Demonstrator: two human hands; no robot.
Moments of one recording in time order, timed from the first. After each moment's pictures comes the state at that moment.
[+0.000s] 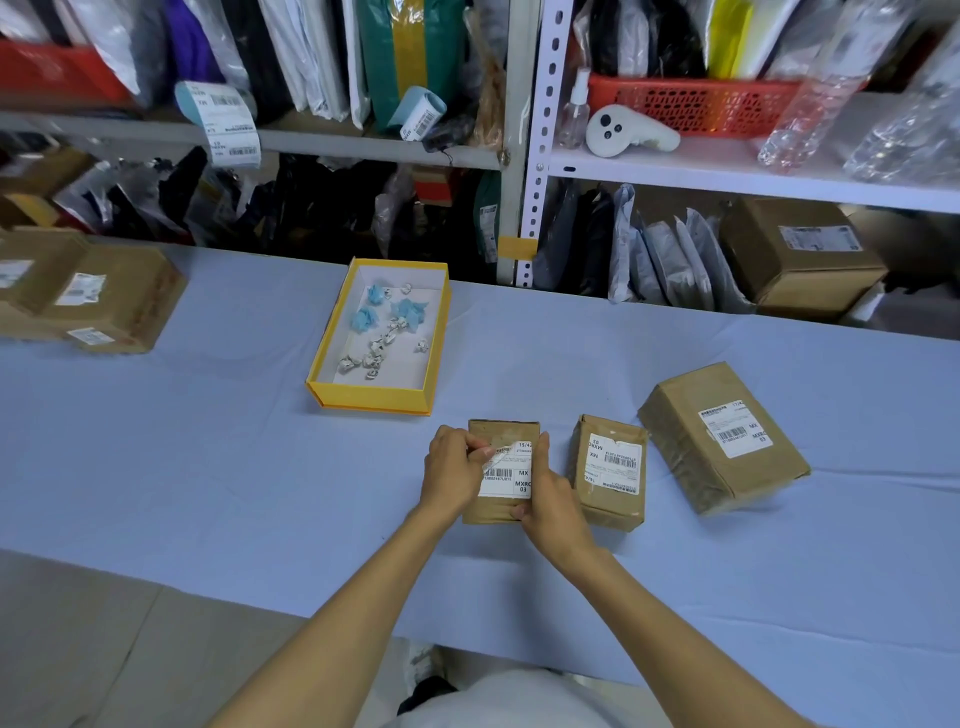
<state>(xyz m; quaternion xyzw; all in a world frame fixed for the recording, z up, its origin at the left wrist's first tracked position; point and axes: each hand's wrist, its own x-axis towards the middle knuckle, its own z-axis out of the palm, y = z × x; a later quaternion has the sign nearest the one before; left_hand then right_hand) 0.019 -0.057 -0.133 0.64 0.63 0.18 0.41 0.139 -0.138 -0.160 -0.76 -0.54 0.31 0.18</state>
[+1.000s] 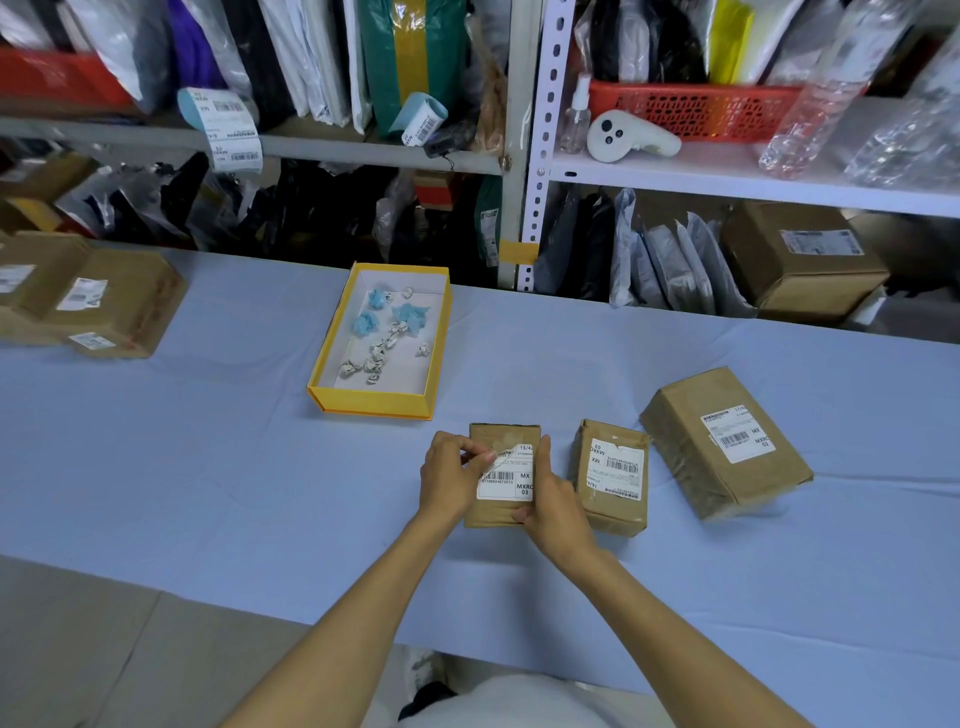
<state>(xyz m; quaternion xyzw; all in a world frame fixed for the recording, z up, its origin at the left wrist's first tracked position) 0.015 -0.058 -0.140 0.61 0.62 0.22 0.44 0.140 -0.133 -0.158 -0.77 -0.53 0.31 0.18</state>
